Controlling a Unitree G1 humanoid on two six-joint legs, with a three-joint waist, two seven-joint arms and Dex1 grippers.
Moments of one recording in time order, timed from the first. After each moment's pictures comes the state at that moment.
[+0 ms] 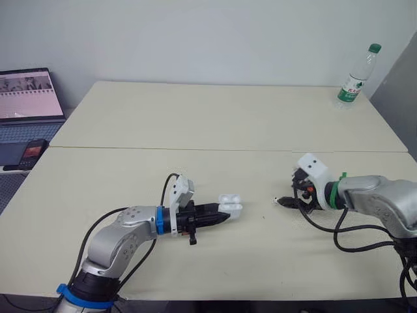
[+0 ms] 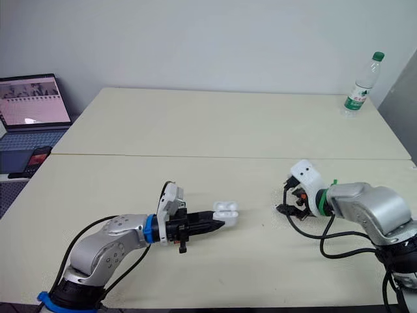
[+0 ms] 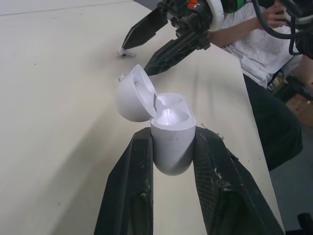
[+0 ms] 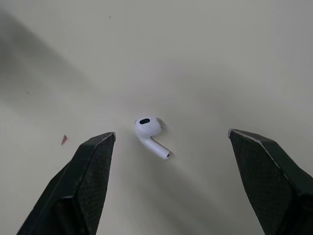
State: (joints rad) left arm -0.15 0.55 -0.11 -0.31 -0.60 0.63 -0.99; right arm -0.51 -0.89 0.26 -0.34 0.57 1.18 0.54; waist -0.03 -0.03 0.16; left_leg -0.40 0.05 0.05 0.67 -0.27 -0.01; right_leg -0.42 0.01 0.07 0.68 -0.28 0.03
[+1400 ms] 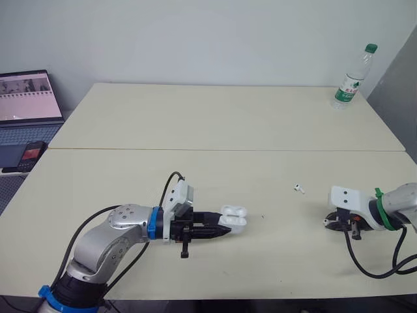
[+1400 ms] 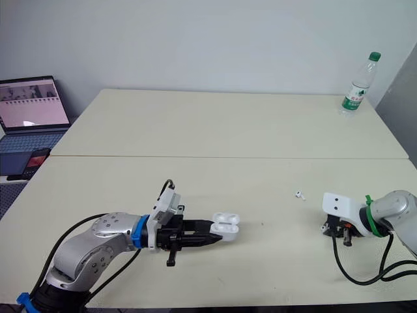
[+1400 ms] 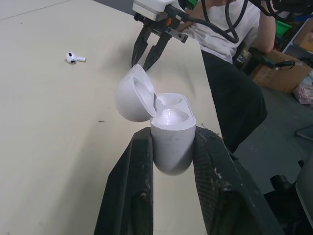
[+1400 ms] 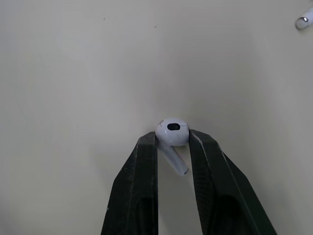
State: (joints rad) left arm -0.17 0.64 -0.13 -0.42 -0.65 0.62 -1.08; right arm -0.22 -1.25 0.26 -0.14 0.18 0.48 1.14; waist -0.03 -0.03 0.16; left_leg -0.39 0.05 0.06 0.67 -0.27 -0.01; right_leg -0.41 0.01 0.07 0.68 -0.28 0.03
